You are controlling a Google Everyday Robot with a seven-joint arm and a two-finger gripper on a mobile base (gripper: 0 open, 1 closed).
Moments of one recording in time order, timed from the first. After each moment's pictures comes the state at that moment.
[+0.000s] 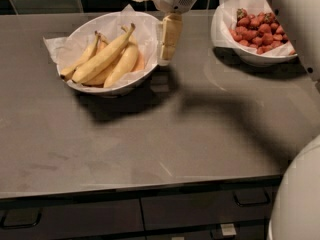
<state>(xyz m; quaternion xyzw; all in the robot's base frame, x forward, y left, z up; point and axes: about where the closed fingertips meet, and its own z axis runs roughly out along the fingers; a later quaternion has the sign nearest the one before) 0.619 0.018 0.993 -0.81 0.51 0.05 0.29</state>
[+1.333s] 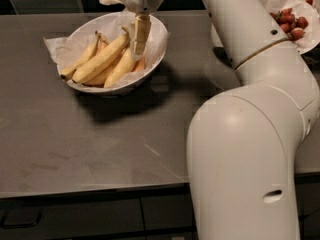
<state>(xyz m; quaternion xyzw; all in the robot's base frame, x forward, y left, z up) 0.672 0.091 0.971 -0.84 0.43 0.11 0.31</state>
